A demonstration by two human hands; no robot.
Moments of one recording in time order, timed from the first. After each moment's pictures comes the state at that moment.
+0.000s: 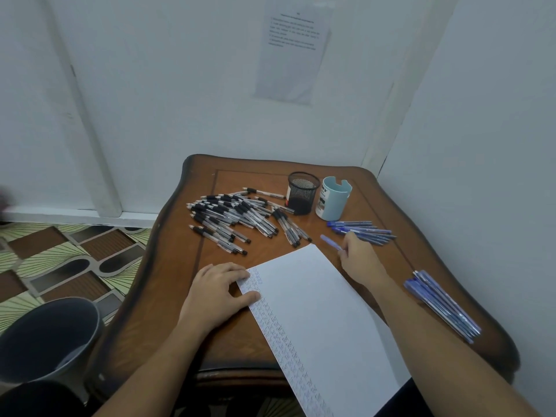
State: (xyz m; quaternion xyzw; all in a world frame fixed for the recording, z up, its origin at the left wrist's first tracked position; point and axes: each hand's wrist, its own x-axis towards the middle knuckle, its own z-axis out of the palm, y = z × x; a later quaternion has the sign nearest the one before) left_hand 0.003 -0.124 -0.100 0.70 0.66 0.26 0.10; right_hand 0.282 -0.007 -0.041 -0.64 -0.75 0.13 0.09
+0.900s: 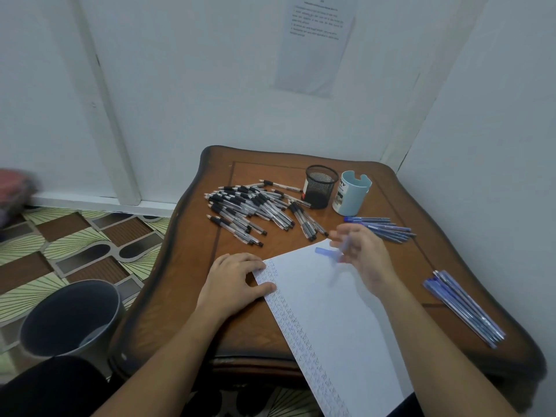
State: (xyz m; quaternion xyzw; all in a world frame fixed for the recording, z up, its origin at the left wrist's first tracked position) left_hand 0.002 -0.124 -0.100 0.70 0.66 0.26 0.10; right_hand 0.249 -0.041 -0.030 -0.54 -0.53 0.50 0.42
